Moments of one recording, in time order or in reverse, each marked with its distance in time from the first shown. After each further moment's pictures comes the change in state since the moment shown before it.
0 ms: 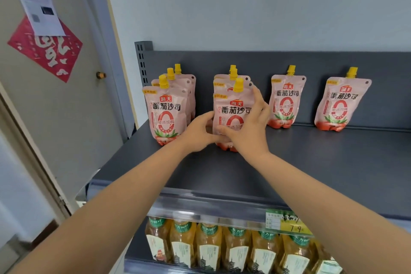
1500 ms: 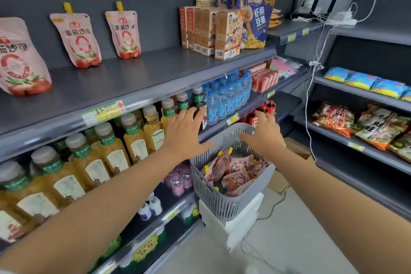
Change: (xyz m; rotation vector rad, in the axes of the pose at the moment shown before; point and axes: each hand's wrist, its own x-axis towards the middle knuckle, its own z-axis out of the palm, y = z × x) left_hand -0.209 0.135 0.306 0.739 -0.328 0.718; right_hand -0.348 0.022 -0.366 -0.901 0.110 0.942
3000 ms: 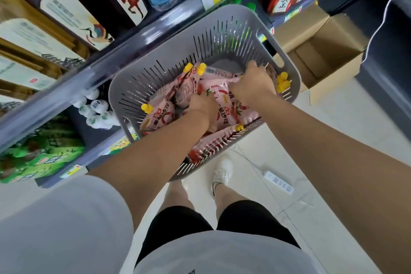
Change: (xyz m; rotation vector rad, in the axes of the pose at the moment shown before) left_hand 0.116 0.155 0.331 0.171 -1.162 0.000; right_hand 0.207 0.159 0.180 -0.017 -0.576 0.120
